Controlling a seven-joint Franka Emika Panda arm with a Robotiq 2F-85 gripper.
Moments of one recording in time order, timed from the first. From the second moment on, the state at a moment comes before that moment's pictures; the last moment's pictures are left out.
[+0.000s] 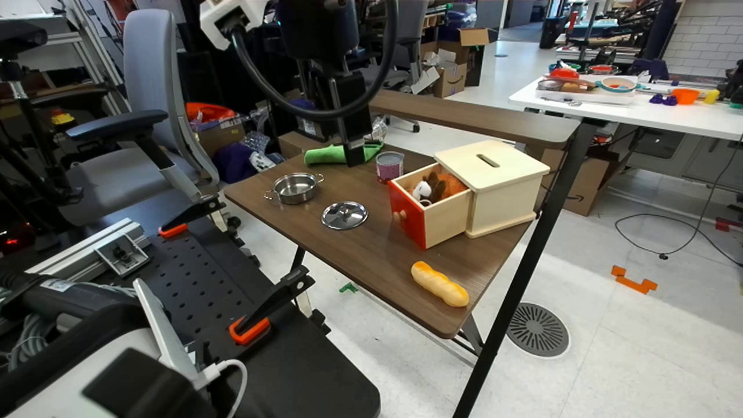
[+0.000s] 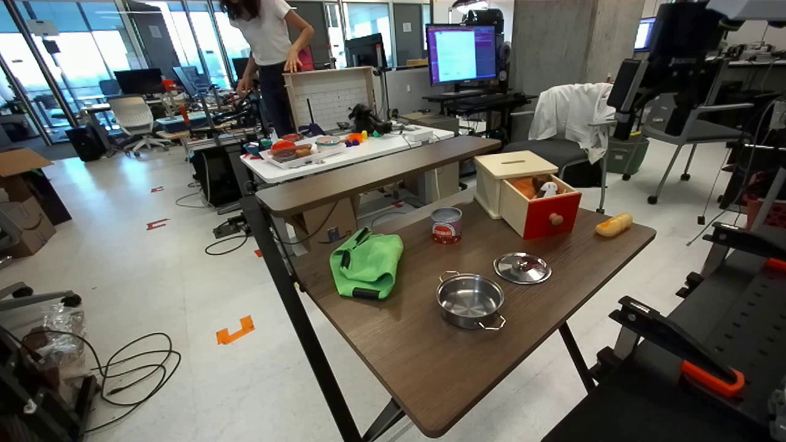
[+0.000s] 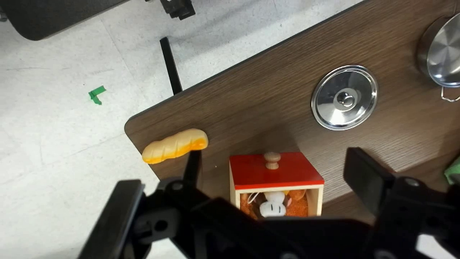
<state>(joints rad) -0.07 0.03 -0.12 -2.55 0.05 2.67 0.09</state>
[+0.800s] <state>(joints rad) -0.05 0.23 -0.12 -2.46 -0.03 2.72 0.22</state>
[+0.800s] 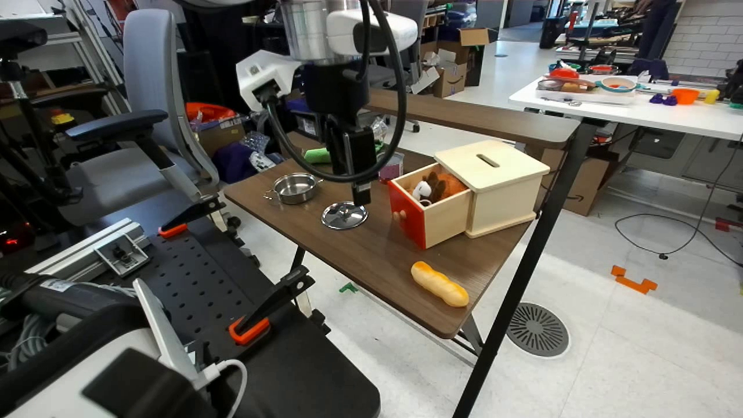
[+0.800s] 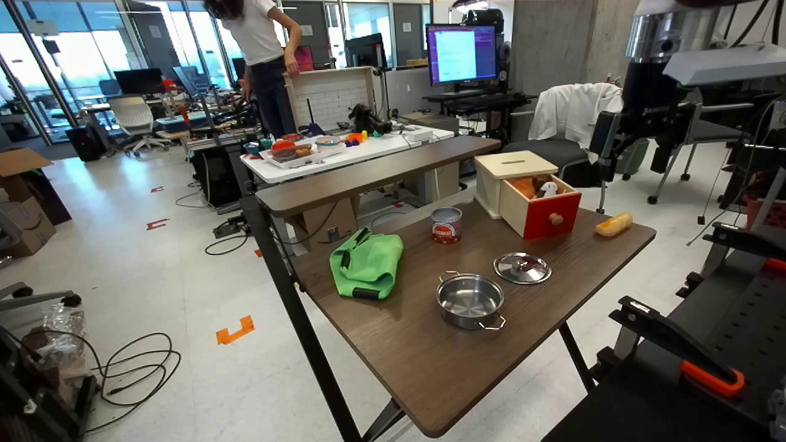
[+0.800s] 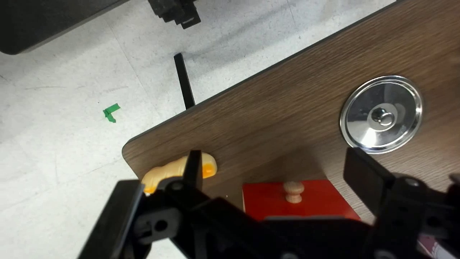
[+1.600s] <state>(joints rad) 0.02 0.53 -0.13 -2.22 -0.03 2.75 0.31</state>
